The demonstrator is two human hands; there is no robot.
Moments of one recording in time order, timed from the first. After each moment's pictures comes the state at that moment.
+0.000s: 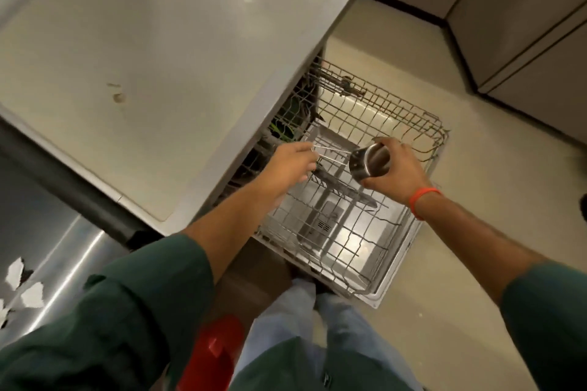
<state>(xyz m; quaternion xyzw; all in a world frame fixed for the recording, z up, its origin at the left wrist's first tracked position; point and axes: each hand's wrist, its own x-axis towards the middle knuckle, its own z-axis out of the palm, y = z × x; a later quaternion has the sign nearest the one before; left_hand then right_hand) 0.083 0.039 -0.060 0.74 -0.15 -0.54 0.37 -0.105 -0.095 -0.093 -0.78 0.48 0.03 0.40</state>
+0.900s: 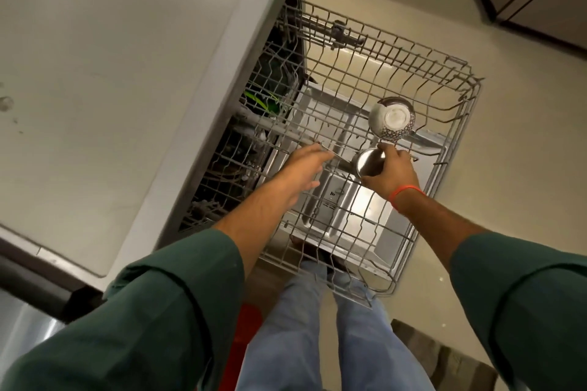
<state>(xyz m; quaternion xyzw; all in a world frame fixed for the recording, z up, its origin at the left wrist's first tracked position) 0.074 0.001 -0.180 0.71 -0.08 -0.64 0.28 -0.100 -0.085 -0.245 -0.68 0.61 0.10 0.40</state>
